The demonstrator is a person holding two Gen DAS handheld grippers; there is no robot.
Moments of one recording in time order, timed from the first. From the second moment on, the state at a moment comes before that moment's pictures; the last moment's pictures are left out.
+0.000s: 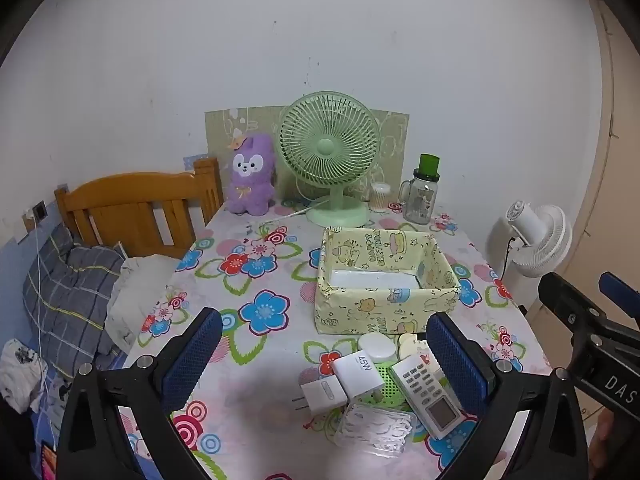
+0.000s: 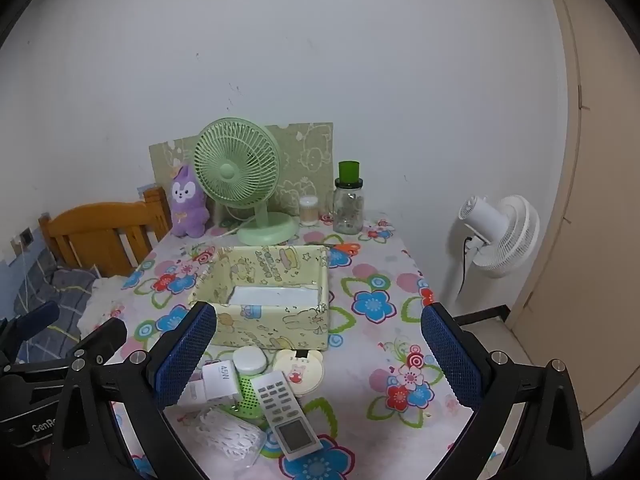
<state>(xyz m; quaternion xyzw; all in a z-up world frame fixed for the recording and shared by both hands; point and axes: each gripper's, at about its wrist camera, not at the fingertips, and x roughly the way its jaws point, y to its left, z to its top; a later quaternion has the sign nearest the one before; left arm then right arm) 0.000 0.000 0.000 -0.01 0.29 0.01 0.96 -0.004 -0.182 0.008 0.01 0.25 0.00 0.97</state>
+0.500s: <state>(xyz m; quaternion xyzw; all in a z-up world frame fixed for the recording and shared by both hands) 0.011 -0.003 -0.016 -0.02 0.31 0.00 0.95 0.007 -0.176 0.000 0.00 0.25 0.01 0.97</state>
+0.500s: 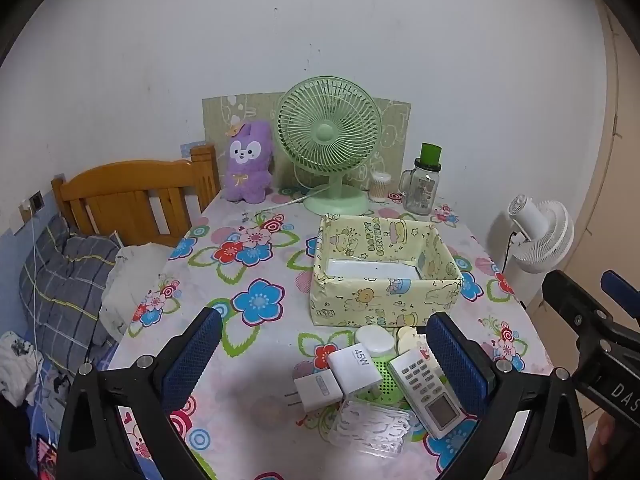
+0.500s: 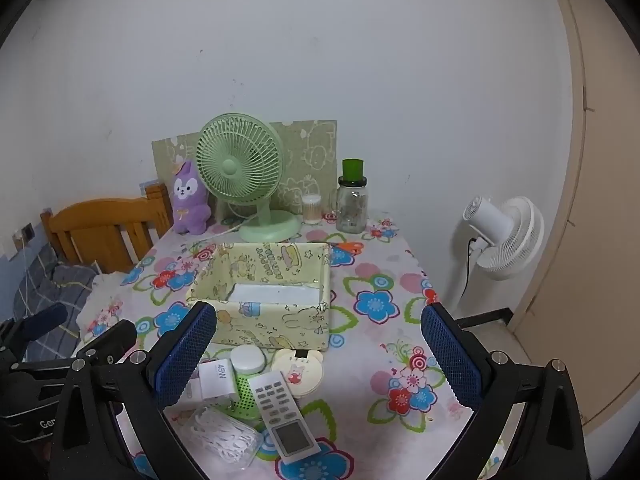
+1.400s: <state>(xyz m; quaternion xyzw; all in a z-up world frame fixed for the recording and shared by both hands) 0.019 -0.012 -0.021 -0.02 0.31 -0.02 0.95 0.007 -0.182 -0.008 0.01 0.25 -0.01 0.97</state>
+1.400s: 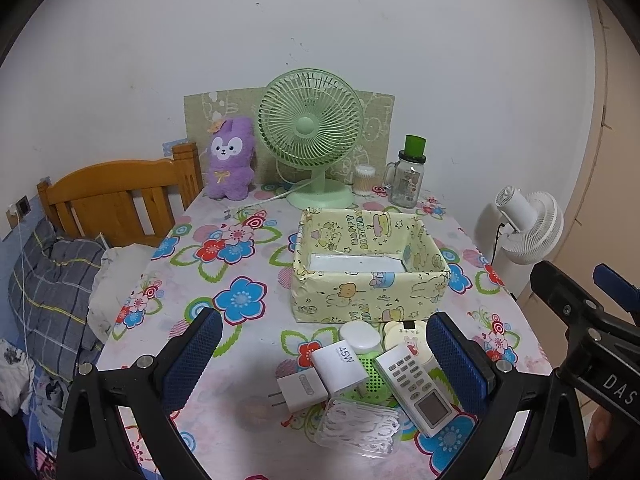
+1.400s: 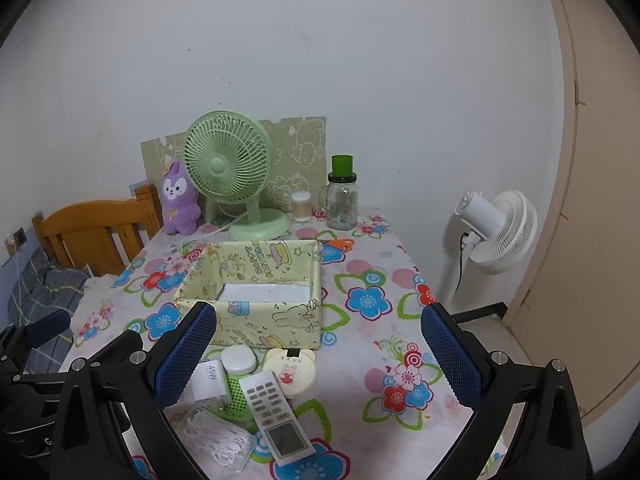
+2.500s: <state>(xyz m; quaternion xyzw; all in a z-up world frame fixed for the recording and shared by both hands) 0.022 -0.019 -0.021 -0.01 0.31 -0.03 0.95 0.005 -0.183 -0.008 0.01 0.24 -0.01 0.97</state>
